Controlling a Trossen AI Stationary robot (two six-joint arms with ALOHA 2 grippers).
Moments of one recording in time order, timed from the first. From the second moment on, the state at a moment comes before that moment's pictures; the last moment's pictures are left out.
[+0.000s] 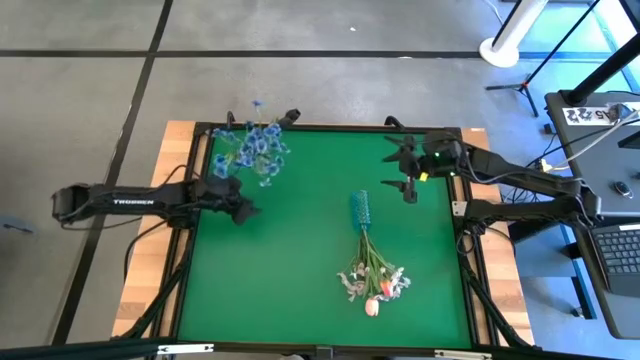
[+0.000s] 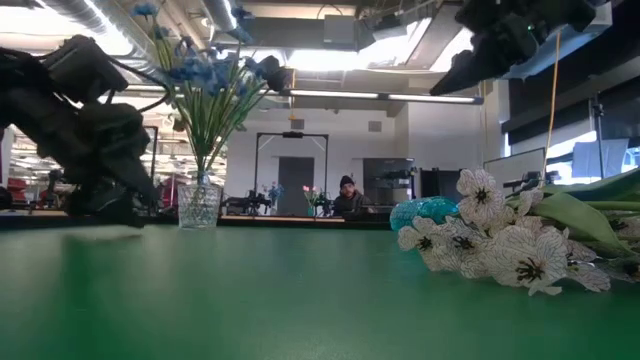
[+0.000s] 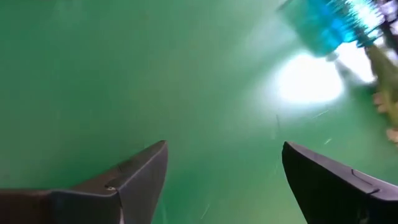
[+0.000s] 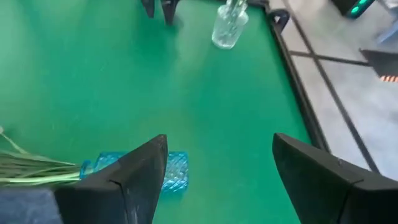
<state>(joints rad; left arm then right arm) 0.31 0.65 0.05 -0.09 0.08 -0.71 -0.37 0.93 0.82 -0.44 -0.18 -0.37</state>
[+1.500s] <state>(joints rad) -0.45 1.28 0.64 0.23 -0.68 -0.21 -0.09 0.99 0.82 -0.50 0.05 -0.76</state>
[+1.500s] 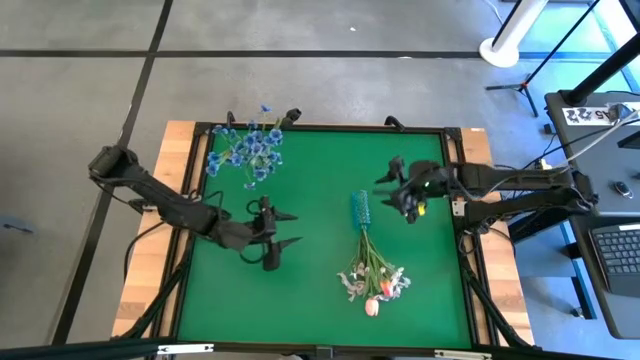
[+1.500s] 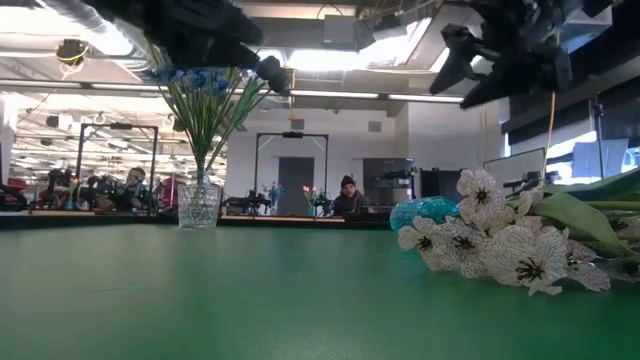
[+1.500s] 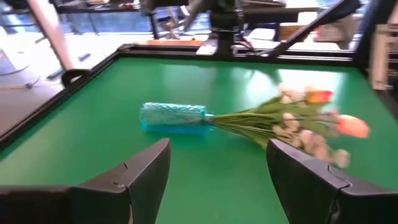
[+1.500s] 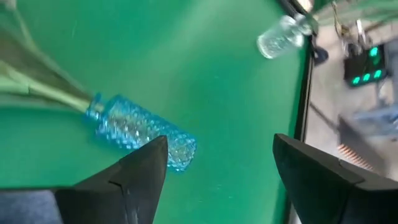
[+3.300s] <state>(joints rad) -0.34 1.31 0.67 0.14 -0.43 -0.50 0.12 1.77 0.99 -0.55 0.29 -1.31</state>
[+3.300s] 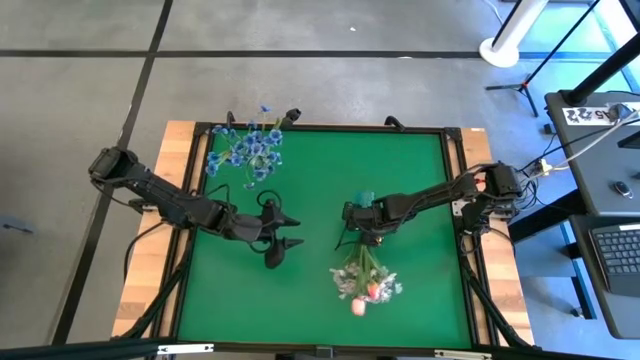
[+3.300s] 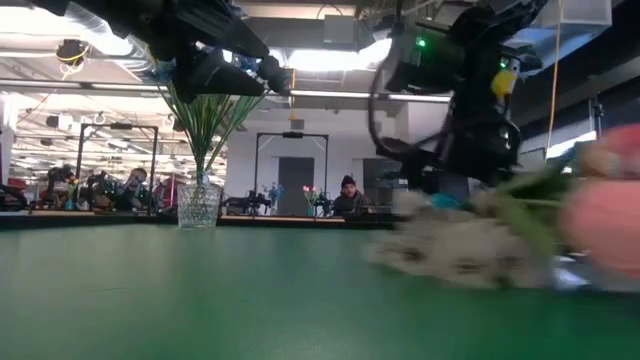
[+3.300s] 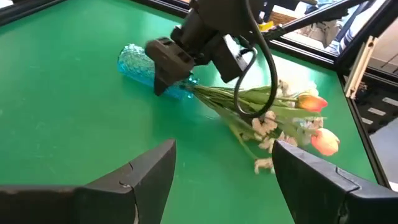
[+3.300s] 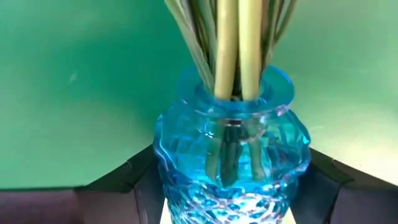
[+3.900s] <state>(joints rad) -0.49 1.06 0.67 0.05 -0.50 -0.46 0.09 1.59 1.14 -0.39 -0.19 -0.75</state>
